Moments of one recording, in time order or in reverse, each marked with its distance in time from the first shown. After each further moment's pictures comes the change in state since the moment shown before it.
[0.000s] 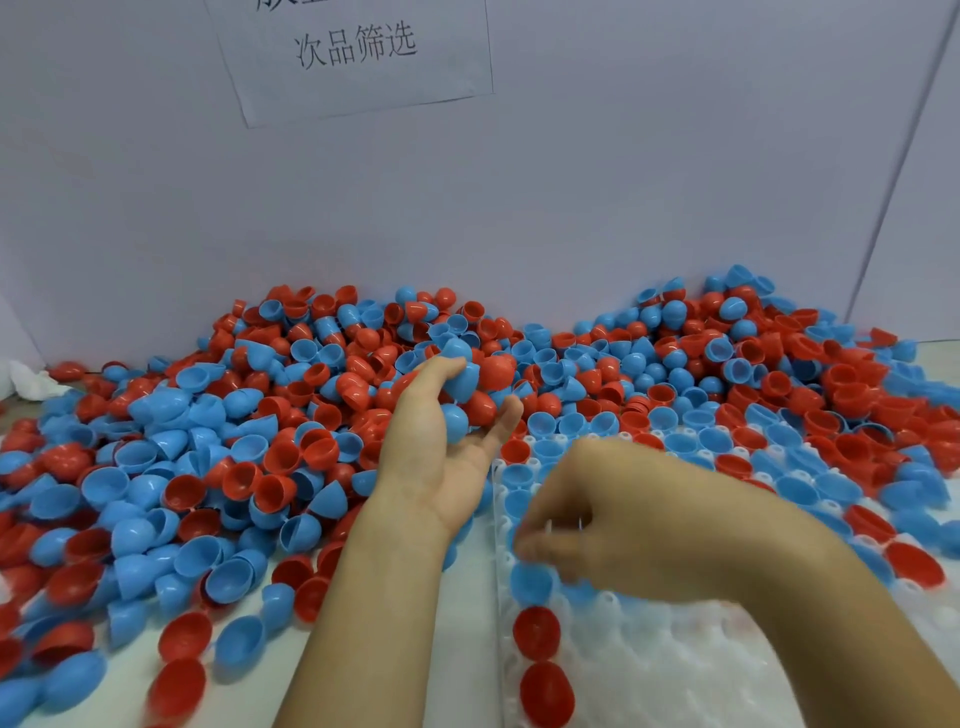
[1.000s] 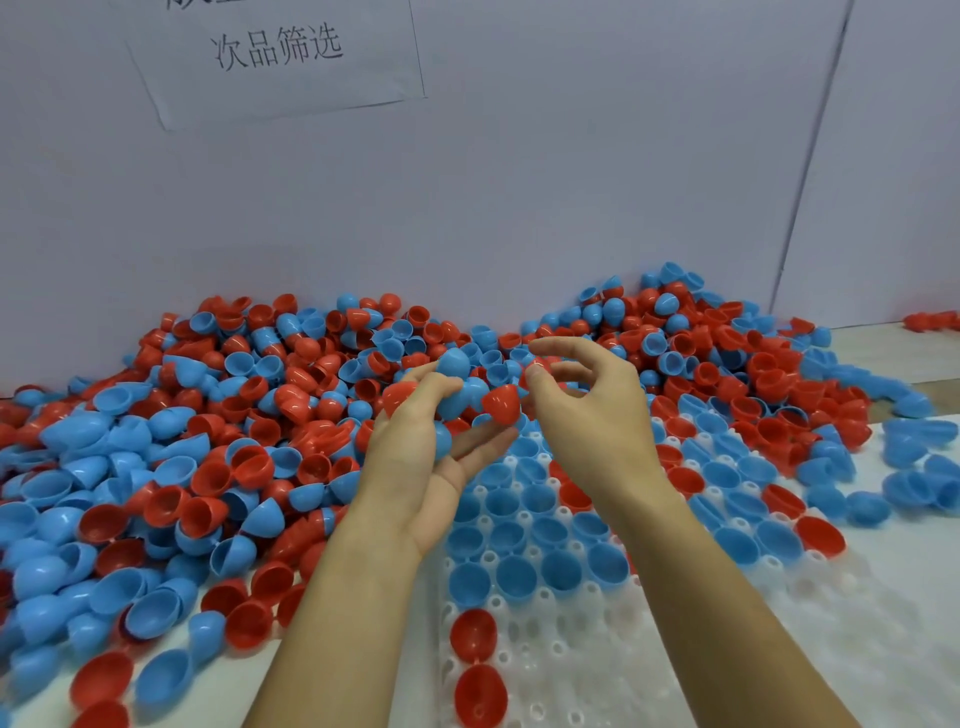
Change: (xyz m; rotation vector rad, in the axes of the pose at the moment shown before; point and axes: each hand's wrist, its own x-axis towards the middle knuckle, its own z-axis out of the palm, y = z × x) left_hand -0.004 -0.021 0.014 0.139 -0.161 -0.027; right_hand 0.040 0.035 0.009 0.802 0.927 0.116
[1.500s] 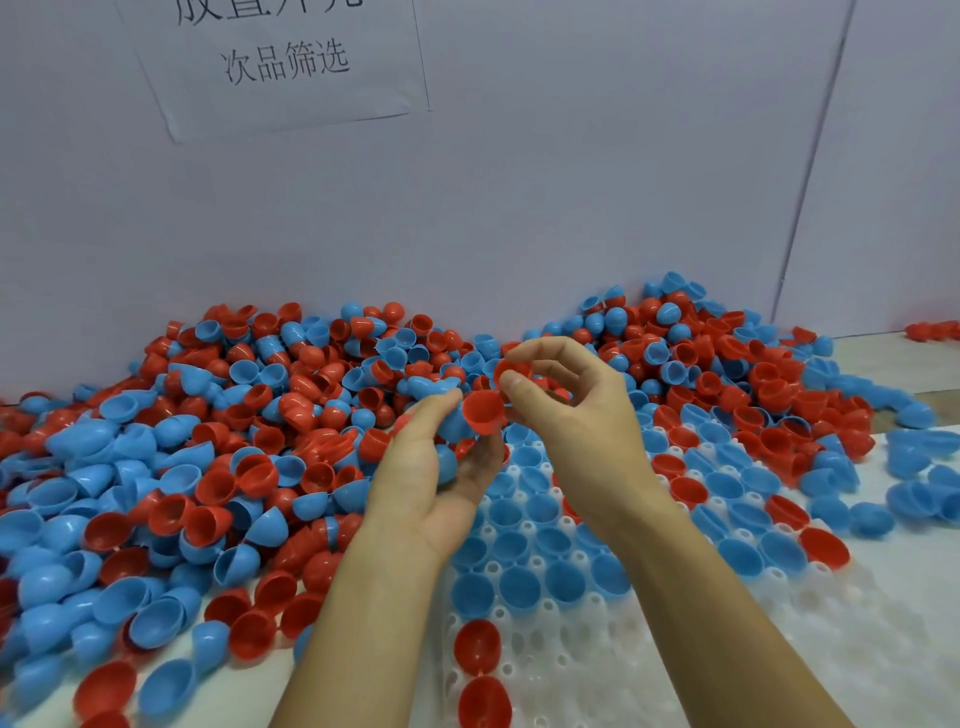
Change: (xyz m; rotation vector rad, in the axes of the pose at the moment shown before) left_hand 0.003 -0.005 0.003 -0.222 0.147 -0.144; right_hand -0.006 -0.007 0.005 0.290 -0.172 -0.082
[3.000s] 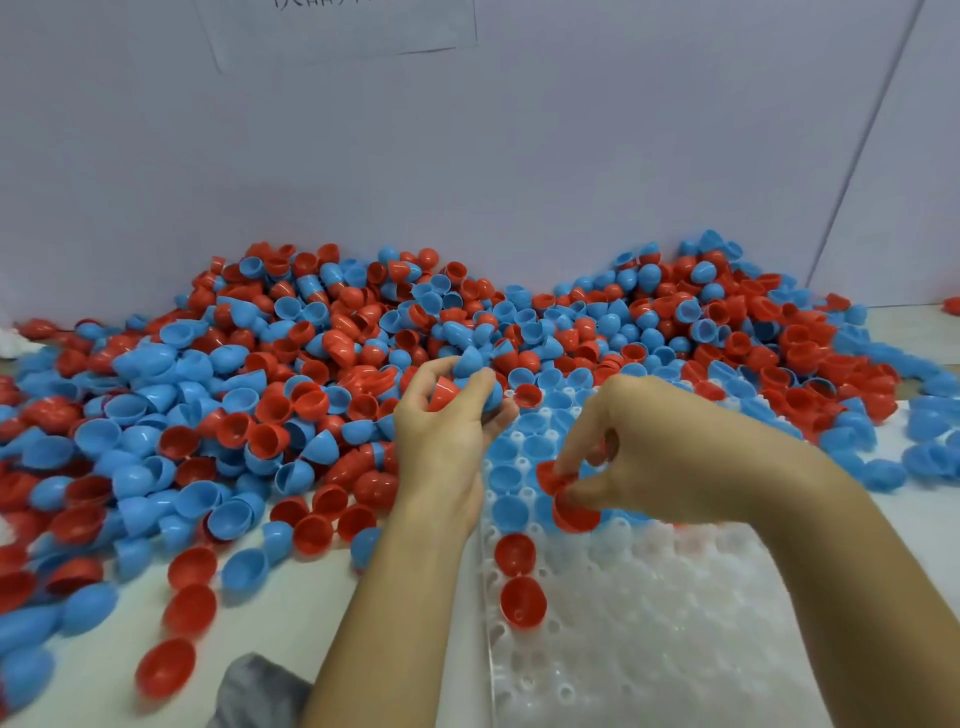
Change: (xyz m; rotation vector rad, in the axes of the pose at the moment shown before) left_hand -0.023 -0.010 -0.025 0.313 0.151 0.360; right_hand -0.033 -0.050 -0.023 -1.132 -0.699 0.167
